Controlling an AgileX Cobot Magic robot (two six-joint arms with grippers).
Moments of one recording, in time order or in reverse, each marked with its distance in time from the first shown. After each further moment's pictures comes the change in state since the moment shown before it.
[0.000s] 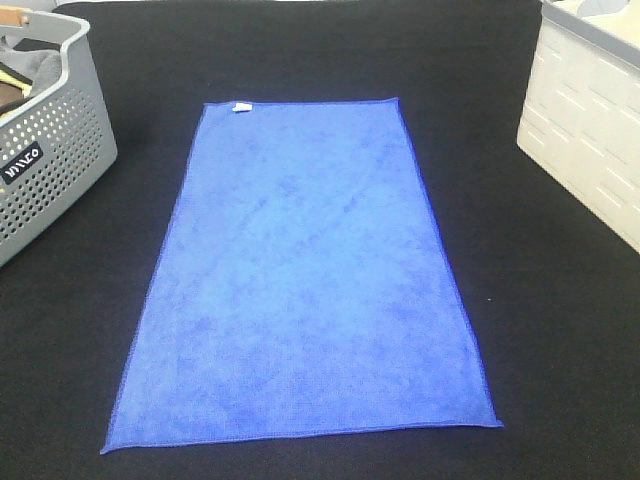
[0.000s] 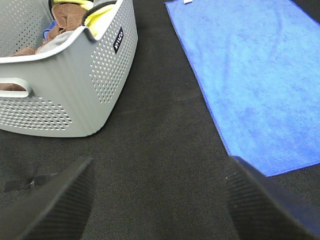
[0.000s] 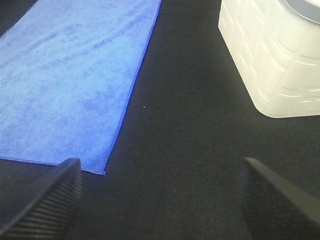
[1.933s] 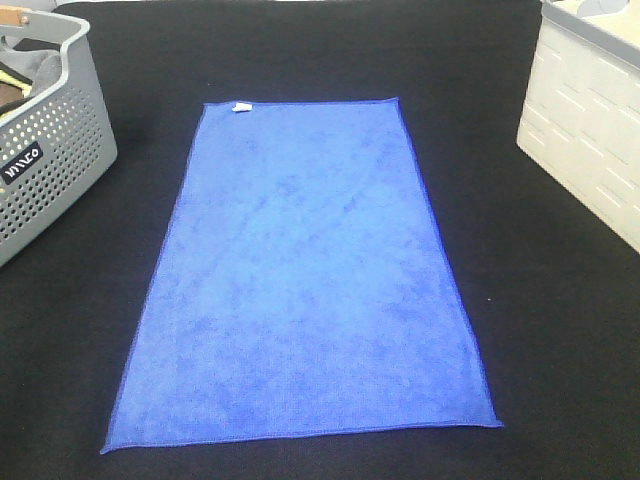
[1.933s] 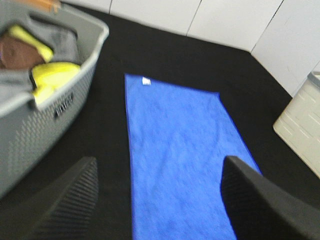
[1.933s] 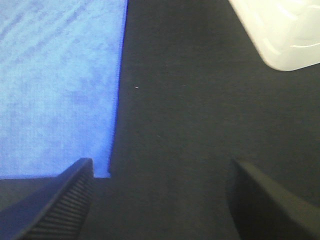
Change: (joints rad) left arm 0.000 0.421 0.077 -0.445 -0.587 -0.038; right arm 0.000 0.486 -0.016 -0.001 -0.200 0.161
